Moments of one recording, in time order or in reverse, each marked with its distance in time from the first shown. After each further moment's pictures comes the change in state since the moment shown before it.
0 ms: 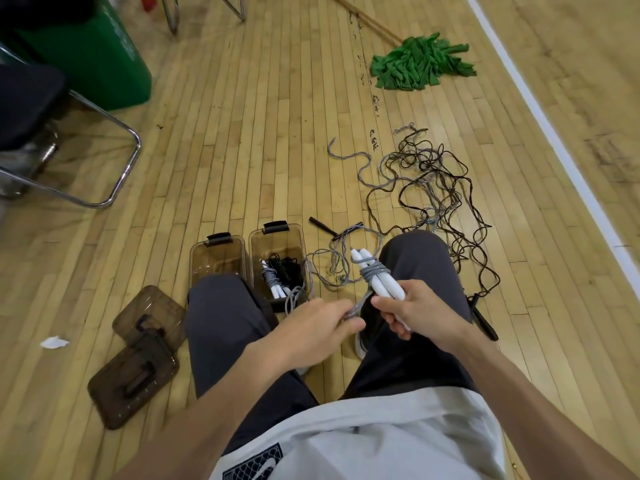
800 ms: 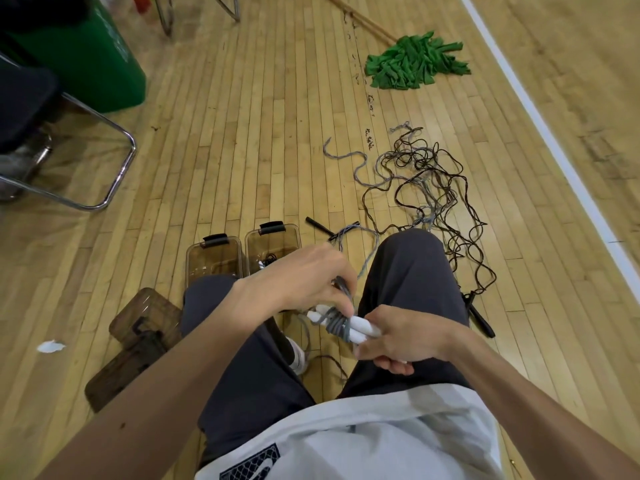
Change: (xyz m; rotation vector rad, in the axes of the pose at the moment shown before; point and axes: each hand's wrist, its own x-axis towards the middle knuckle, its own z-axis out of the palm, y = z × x) left_hand 0.030 0.027 -0.074 0.233 -0.076 0.234; right_hand -0.018 -0.021 0.014 -0.433 -0.457 0.117
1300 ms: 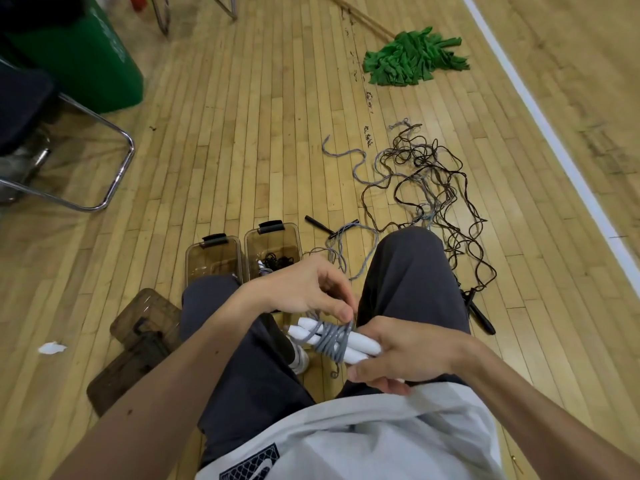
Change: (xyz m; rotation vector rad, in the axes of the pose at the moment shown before) left_hand -0.001 -0.021 0.023 -0.778 -0.095 -0.041; right_hand -0.020 -0.008 0.007 0.006 -0.103 -0.190
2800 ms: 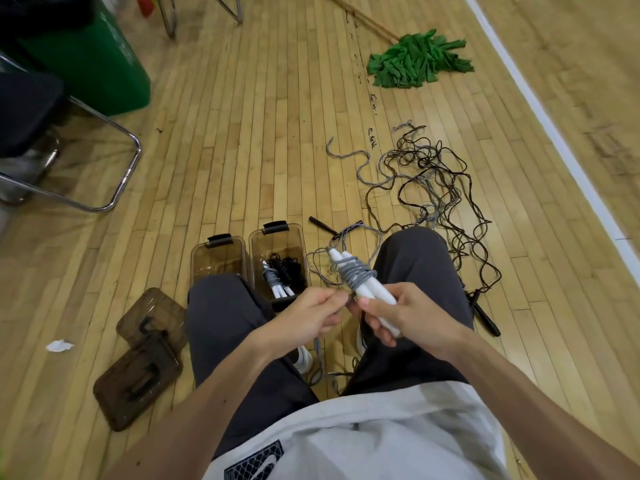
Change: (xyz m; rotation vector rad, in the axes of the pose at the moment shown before) left_hand -0.015 -0.033 0.052 -0.321 0.307 -0.185; right_hand 0.016 0.020 -0.003 0.494 0.488 -0.116
